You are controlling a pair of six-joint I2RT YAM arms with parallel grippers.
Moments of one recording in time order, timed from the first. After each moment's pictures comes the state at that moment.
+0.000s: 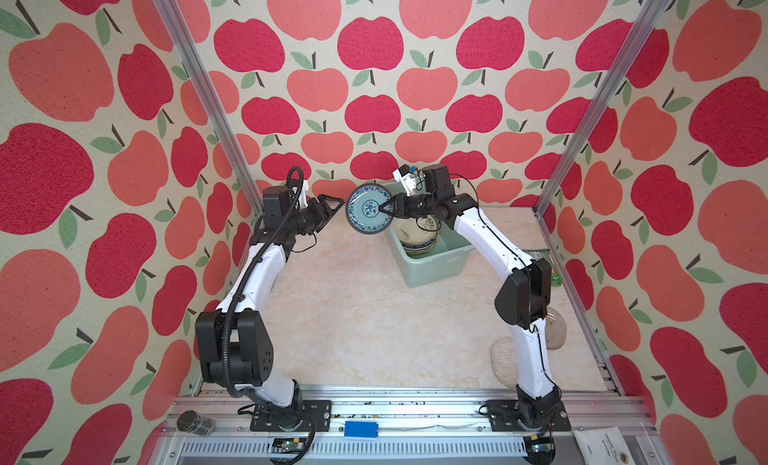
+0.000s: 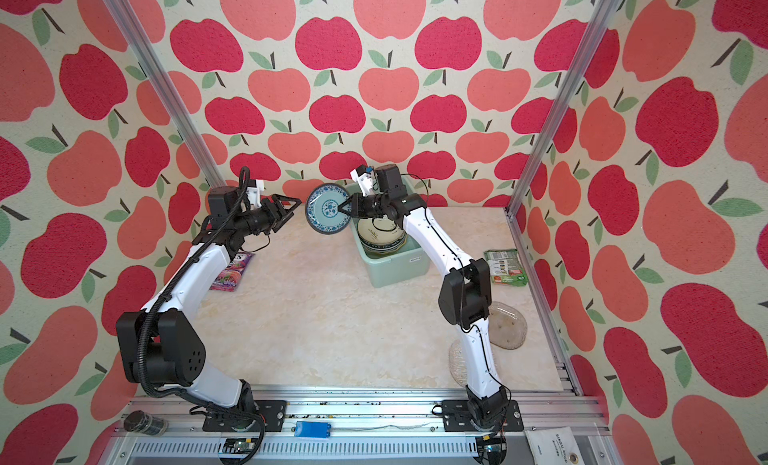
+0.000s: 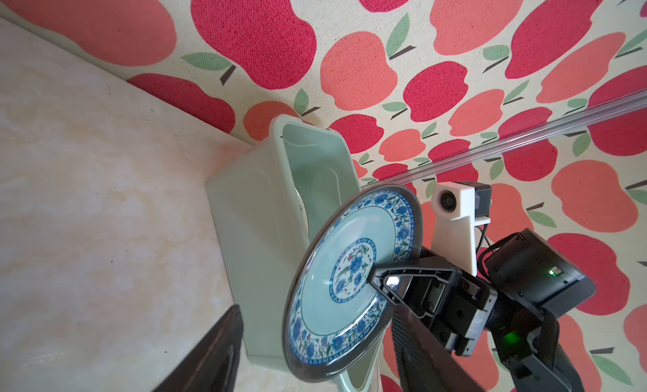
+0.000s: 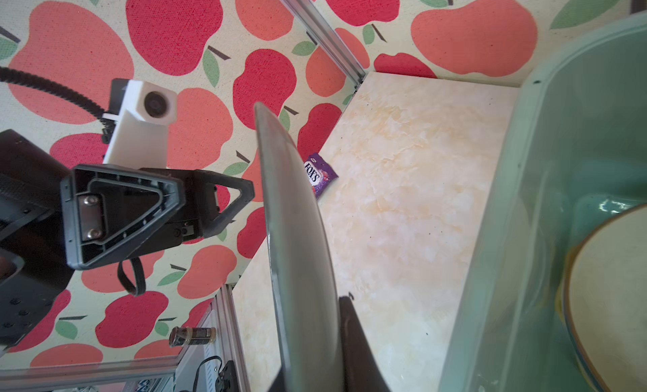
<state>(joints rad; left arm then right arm) 0.00 1.57 1.37 -0.14 0.69 -0.74 0.57 2.18 2.20 -0.51 -0.68 0.45</state>
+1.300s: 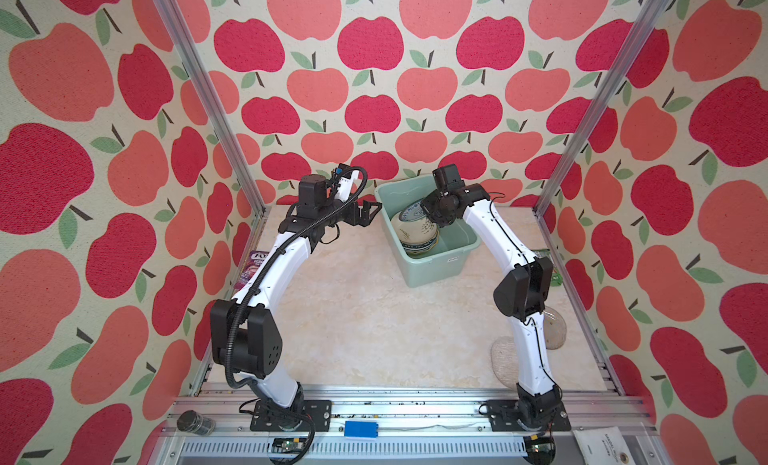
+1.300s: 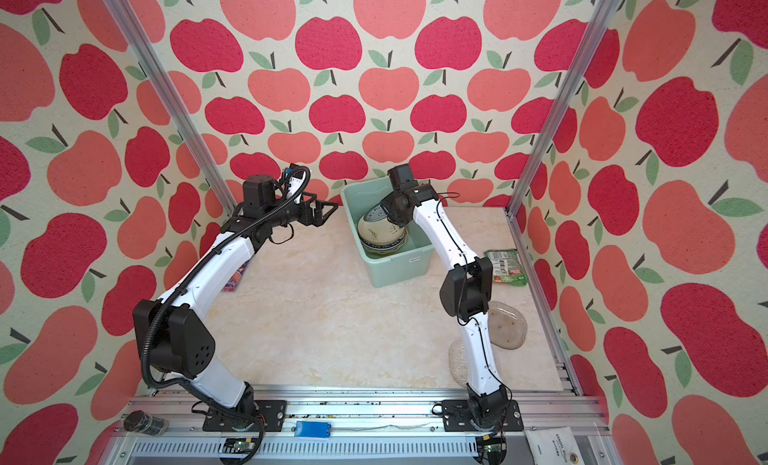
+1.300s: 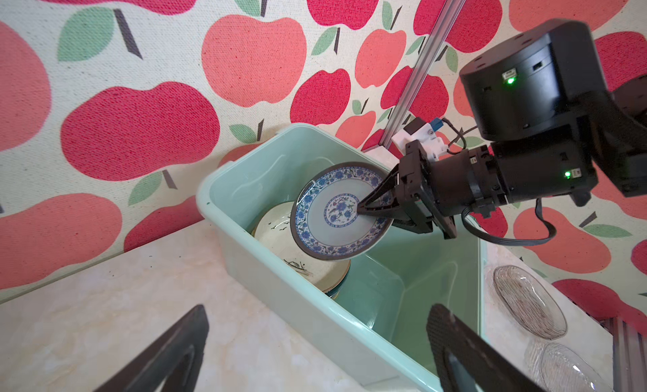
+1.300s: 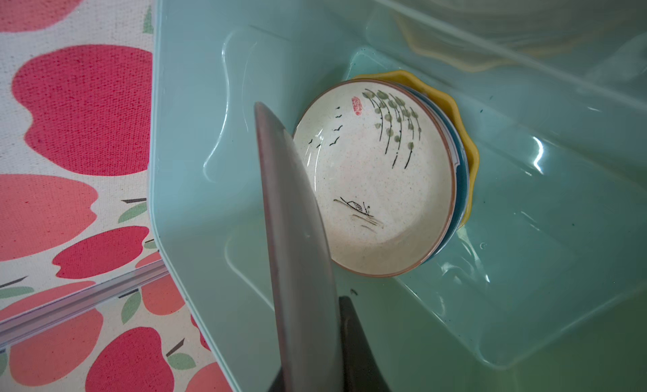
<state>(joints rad) -0.23 1.63 1.52 -0.23 0.56 -0.02 0.52 2.27 2.39 -0.98 -0.01 1.26</state>
